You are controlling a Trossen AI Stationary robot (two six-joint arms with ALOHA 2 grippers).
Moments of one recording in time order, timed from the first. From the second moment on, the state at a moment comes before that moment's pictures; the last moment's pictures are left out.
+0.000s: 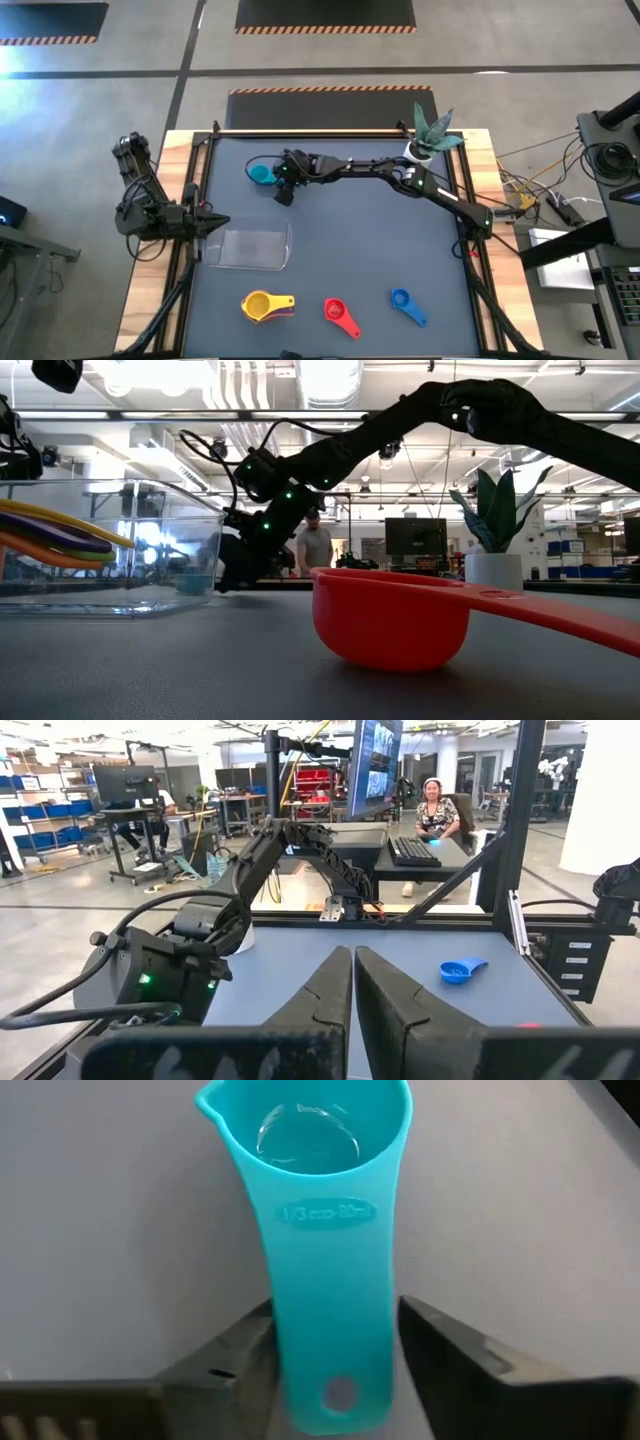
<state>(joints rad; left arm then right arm) -1.05 0.38 0.45 -0.05 -1.20 0.01 -0.28 2.55 2.14 -0.36 0.05 0.01</state>
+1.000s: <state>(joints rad) -1.05 0.38 0.45 -0.08 -1.20 -0.02 -0.26 2.43 2.14 -0.53 0.08 0.05</state>
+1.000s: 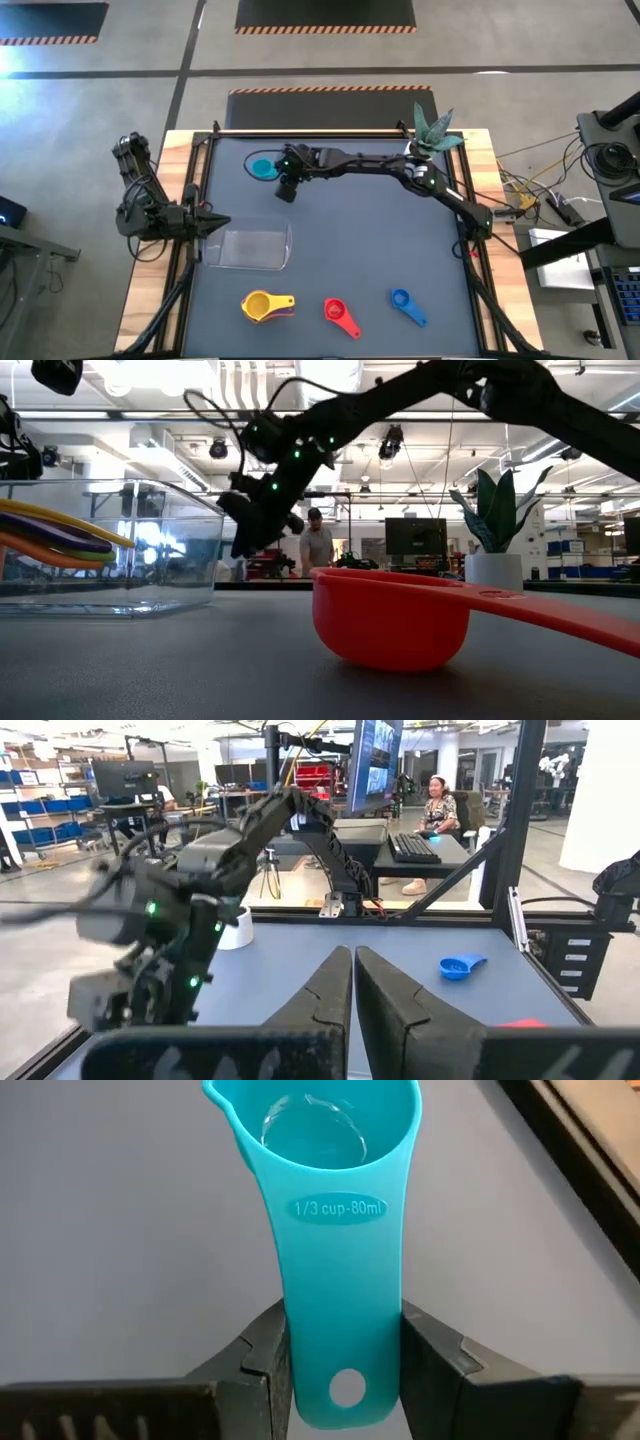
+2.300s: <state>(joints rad) -1.06 0.39 0.42 -0.21 -1.13 -0.35 0.36 2.24 2.11 -0.62 0.29 0.31</state>
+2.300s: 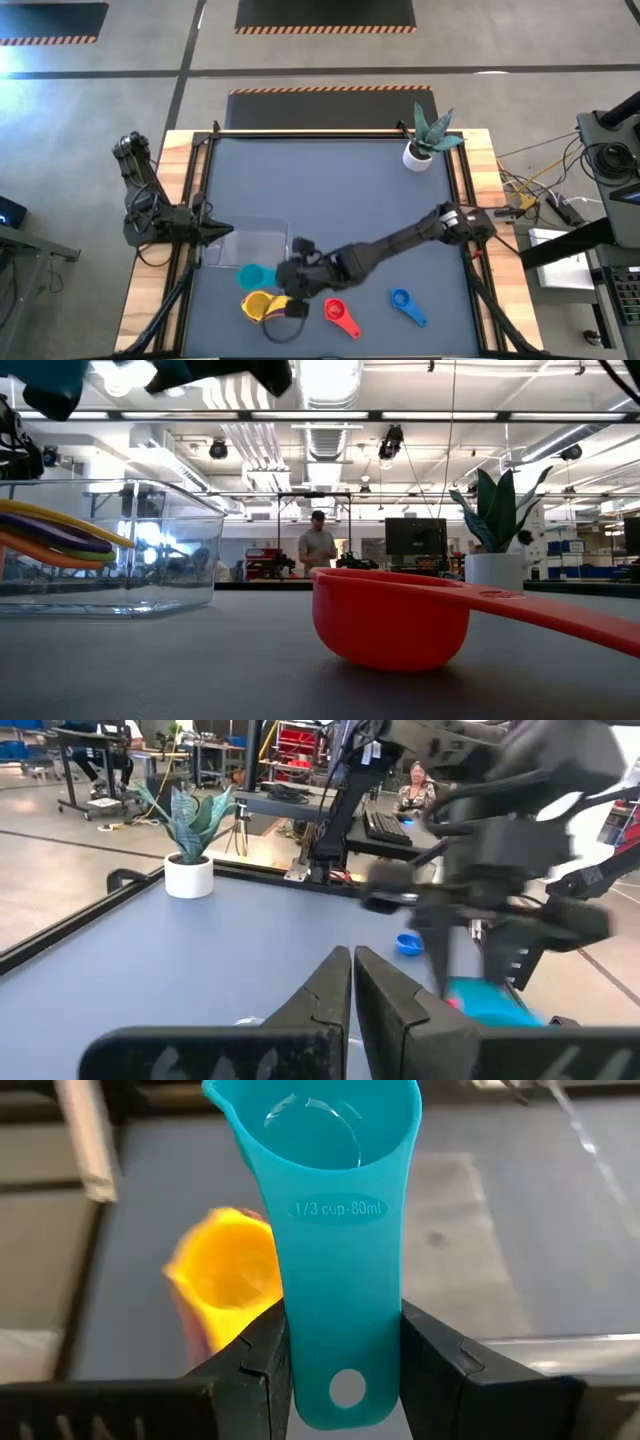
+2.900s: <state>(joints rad) -1.06 0.41 0.42 -0.21 -1.14 -0.36 0.43 2.24 1.82 -0.26 0.30 0.35</state>
